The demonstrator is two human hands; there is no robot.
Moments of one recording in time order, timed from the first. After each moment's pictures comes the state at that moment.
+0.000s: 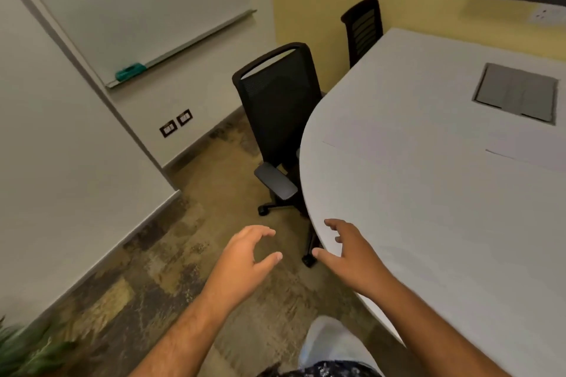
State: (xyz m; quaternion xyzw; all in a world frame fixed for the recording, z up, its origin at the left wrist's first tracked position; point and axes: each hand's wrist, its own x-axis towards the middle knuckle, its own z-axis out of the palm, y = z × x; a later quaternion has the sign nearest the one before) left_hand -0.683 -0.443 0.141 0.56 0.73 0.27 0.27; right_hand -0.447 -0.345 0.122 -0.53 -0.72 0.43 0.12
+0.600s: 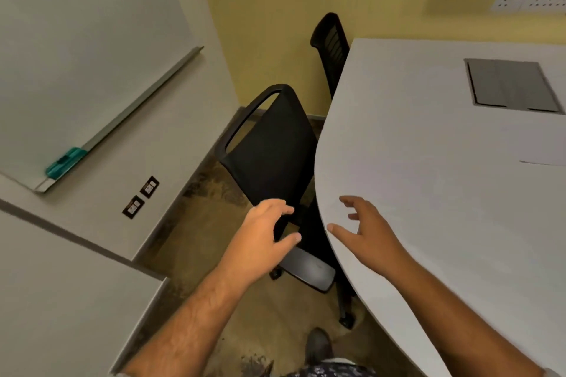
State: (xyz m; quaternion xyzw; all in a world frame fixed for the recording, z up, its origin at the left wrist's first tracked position) left_hand -0.879 -0.105 0.169 0.73 0.60 0.22 0.23; right_hand -0.633 -0.091 0.145 -0.62 -0.63 0.38 0.27
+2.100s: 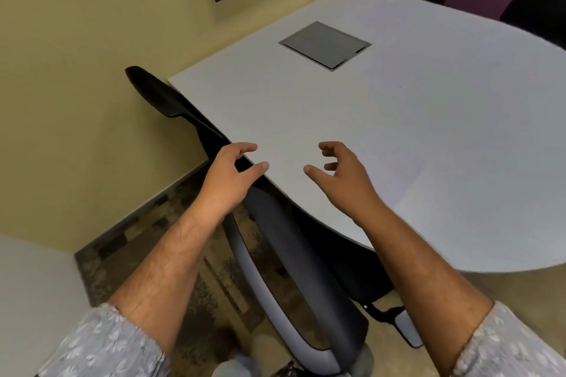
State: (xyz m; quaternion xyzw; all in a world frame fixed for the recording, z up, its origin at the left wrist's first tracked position) left_hand -0.937 0.506 0.193 0.83 0.28 0.12 0.48; right_hand -0.822 0.290 0.190 -0.82 -0.20 0.17 0.50
